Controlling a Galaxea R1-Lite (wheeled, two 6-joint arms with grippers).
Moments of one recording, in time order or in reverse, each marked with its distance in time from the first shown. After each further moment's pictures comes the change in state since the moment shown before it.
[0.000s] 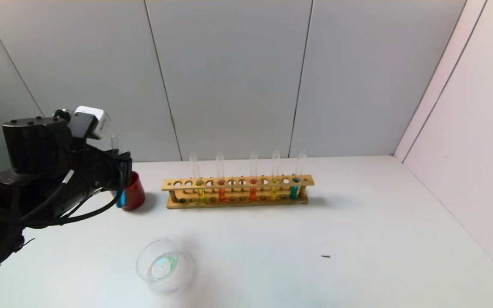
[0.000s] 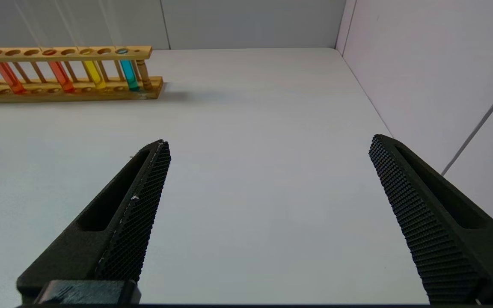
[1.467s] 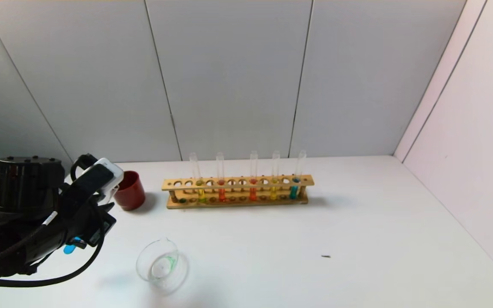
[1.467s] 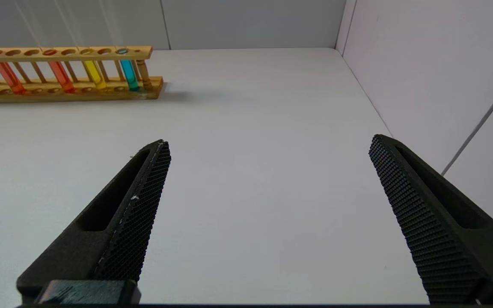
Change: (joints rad) left arm 0.009 -0.097 0.148 0.236 0.017 0.410; right arm 0.000 0.000 0.000 0.000 0.000 0.000
